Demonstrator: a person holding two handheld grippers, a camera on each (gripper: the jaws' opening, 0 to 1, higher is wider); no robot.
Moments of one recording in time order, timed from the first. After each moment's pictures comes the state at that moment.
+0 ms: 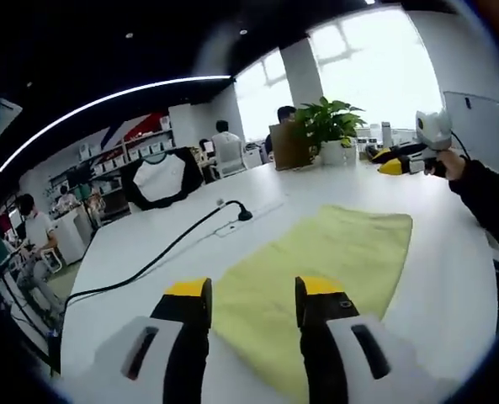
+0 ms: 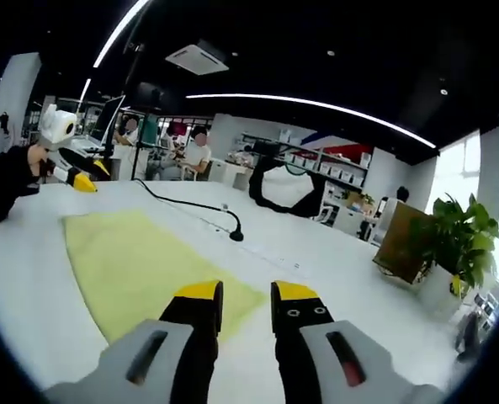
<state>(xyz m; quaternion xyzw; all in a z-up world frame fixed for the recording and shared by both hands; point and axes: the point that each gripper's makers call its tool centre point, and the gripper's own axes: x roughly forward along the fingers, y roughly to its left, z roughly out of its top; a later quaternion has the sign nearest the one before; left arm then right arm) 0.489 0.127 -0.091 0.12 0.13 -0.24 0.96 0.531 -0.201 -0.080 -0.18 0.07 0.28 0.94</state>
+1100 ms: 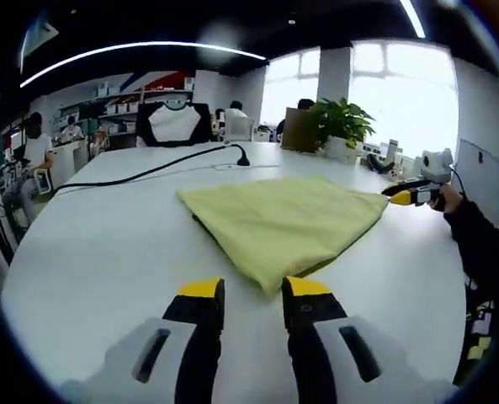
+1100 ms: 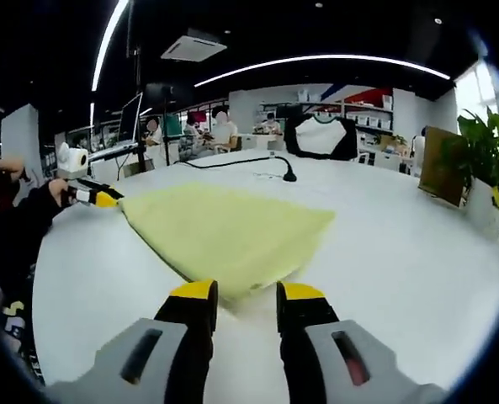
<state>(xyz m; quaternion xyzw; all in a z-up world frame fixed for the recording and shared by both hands) 0.416 0.153 -0.178 -0.02 0.21 -0.23 0.95 0.454 -0.186 -0.170 -0.06 0.20 0.38 0.90</state>
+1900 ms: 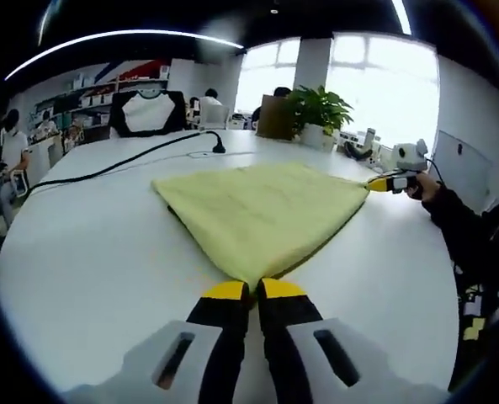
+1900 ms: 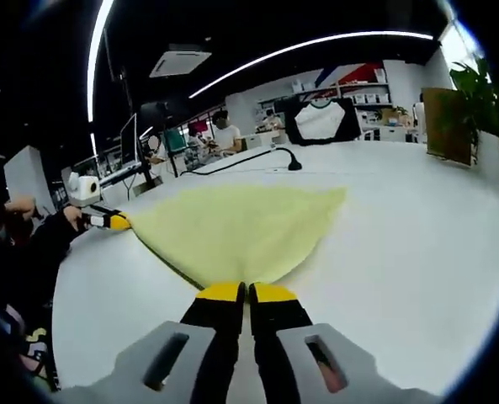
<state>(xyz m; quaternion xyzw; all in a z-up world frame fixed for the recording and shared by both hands) 0.417 0.143 -0.187 0.01 0.23 -0.31 0.92 0.456 -0.186 -0.179 0.01 0.23 0.39 0.89</state>
